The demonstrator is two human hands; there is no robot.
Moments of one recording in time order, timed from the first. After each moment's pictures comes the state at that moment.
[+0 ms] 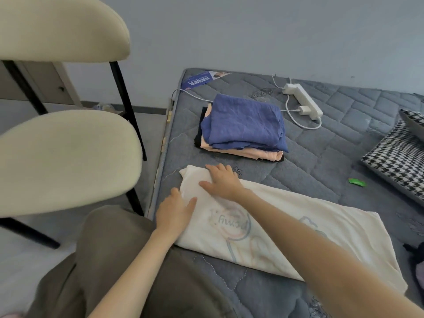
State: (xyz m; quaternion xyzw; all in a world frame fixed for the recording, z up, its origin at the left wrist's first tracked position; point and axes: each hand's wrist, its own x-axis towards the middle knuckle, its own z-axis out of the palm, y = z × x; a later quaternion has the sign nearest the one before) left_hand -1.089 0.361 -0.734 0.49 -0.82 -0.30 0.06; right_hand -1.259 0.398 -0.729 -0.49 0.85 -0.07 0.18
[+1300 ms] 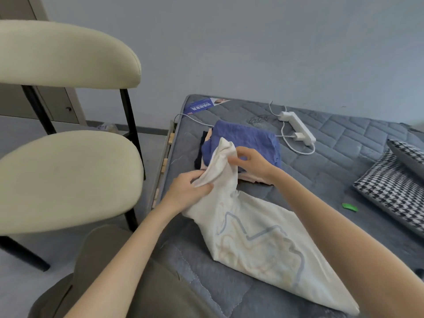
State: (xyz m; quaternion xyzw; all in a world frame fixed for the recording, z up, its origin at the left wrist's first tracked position) left_hand -1.110 0.332 -0.629 0.30 -0.76 -0.56 0.18; right_hand -1.333 0.398 -0.619 -0.48 0.76 -0.35 0.26
